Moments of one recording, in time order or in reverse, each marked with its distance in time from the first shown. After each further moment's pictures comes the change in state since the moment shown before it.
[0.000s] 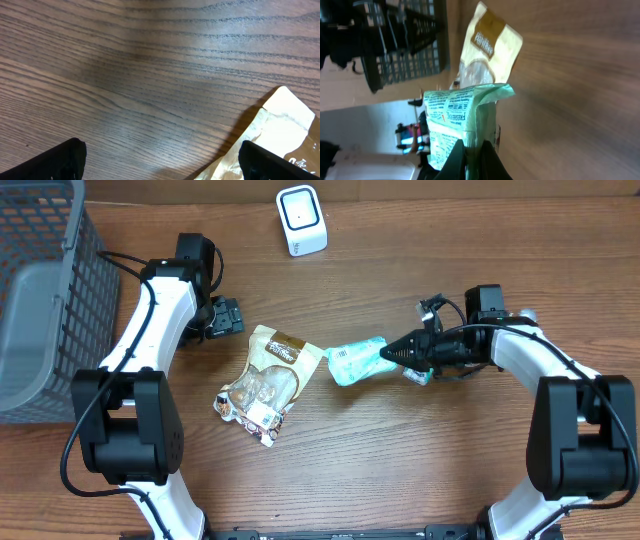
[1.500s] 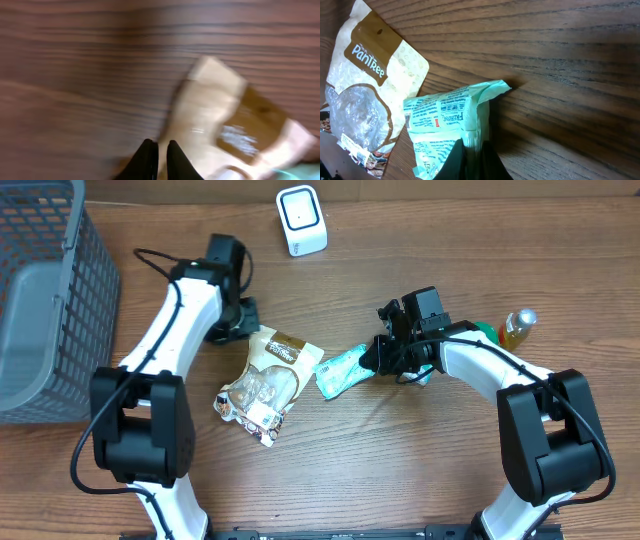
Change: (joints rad) left arm -0.088 0.000 0.000 0.005 0.084 0.001; right arm 0.273 0.034 -0.003 0.240 0.637 0.183
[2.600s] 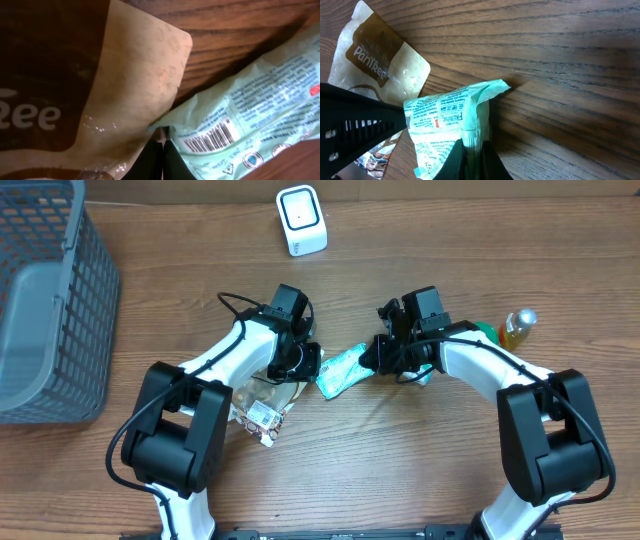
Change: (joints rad) left arm -0.264 0.001 -0.297 0.334 0.365 -0.004; right arm 0.000 0.000 0.000 0.009 0.000 0.000
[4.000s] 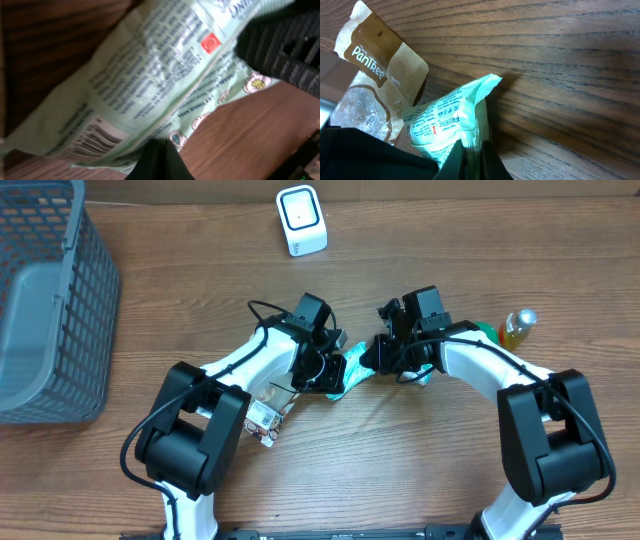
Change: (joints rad) left arm -0.099 0.024 0.000 0.024 0.186 0.042; right arm 0.000 0.000 0.000 0.000 0.003 -0.002
